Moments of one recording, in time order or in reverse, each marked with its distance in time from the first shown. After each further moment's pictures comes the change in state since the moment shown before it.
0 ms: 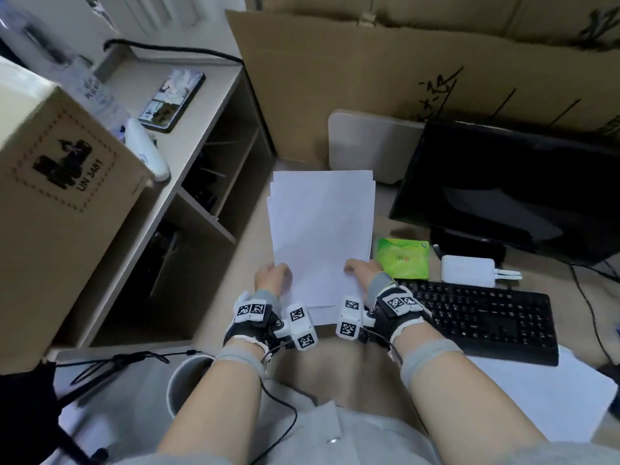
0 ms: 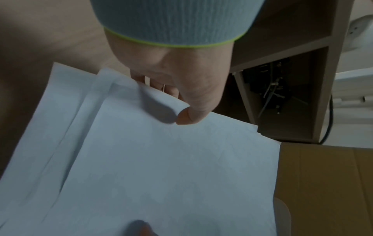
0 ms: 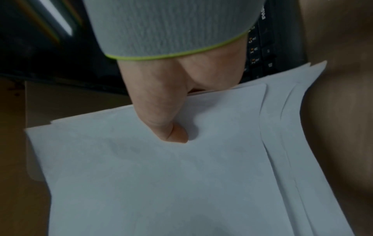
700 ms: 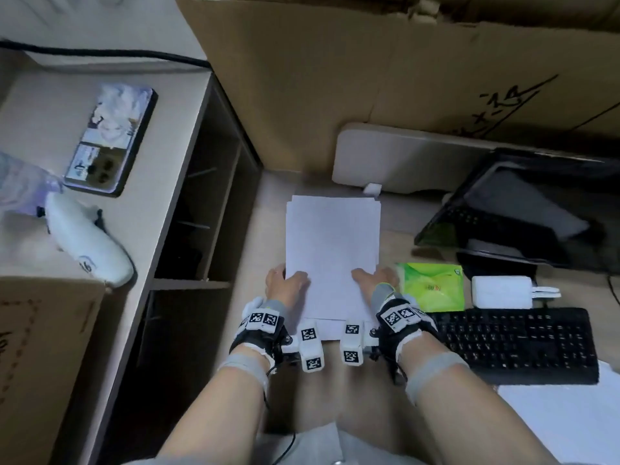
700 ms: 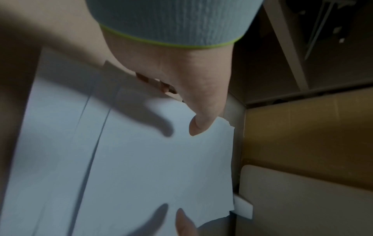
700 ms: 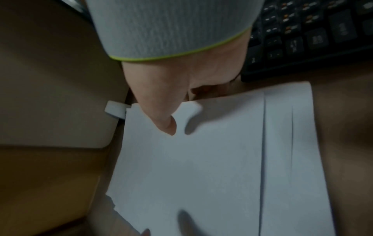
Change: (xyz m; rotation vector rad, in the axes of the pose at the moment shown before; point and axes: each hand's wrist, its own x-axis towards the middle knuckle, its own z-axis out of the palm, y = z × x) left_hand 0.159 0.045 0.035 0.188 -0.238 -0.044; right_hand 0.117 -0.049 0.054 -0.190 0.195 0.174
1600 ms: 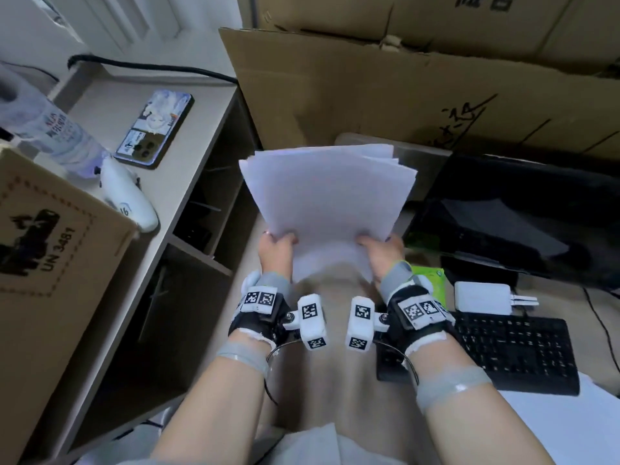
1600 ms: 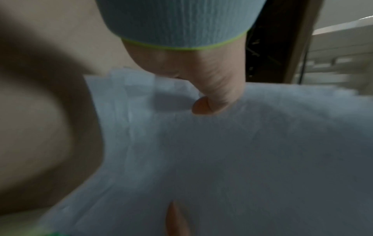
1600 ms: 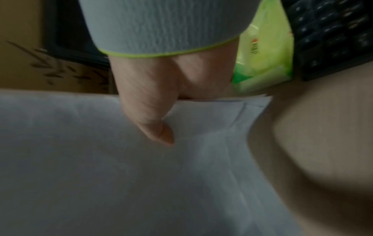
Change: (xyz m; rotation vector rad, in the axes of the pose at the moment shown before) left_hand -0.129 0.070 -0.009 -0.436 0.288 0.397; right_hand -0.092 -0.028 -0.072 0.648 -0.002 -0.473
